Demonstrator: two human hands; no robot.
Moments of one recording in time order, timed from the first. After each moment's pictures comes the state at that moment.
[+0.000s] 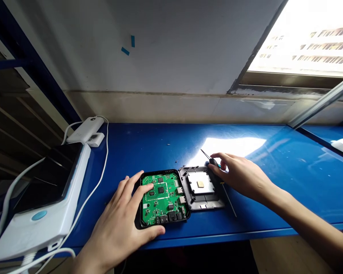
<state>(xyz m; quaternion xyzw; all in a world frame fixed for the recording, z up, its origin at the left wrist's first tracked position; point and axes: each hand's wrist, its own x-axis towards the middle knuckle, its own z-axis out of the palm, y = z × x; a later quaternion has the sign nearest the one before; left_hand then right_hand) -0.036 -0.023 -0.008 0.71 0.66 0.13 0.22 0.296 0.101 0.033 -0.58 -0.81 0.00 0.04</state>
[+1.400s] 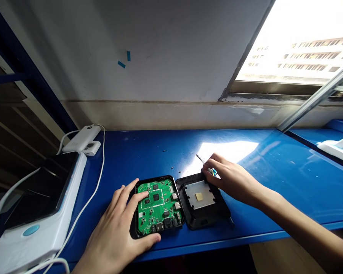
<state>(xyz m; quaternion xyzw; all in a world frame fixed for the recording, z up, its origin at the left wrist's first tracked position) -0.041 -0.025 -0.028 0.74 0.64 0.16 0.10 0.287 0.098 0.039 -0.51 -0.85 0.04 0.09</state>
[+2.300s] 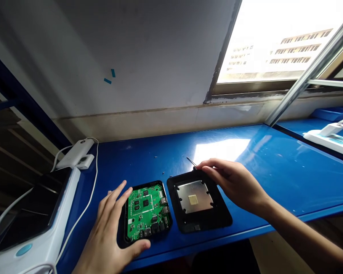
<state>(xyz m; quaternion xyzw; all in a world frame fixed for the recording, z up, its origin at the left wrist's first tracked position) -0.036 -0.026 -0.023 0.73 0.61 0.28 0.09 0.294 0.067 0.063 -0.48 -0.76 0.23 0.37</state>
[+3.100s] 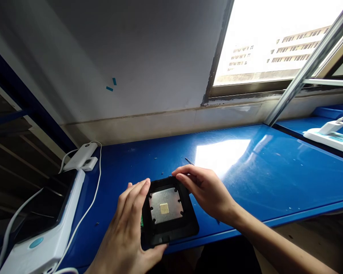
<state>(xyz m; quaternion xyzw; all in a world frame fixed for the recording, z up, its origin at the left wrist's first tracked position) 0.014 -0.030 0.020 0.80 0.52 0.30 0.01 0.243 0.053 0.053 -0.43 -0.74 0.31 0.42</state>
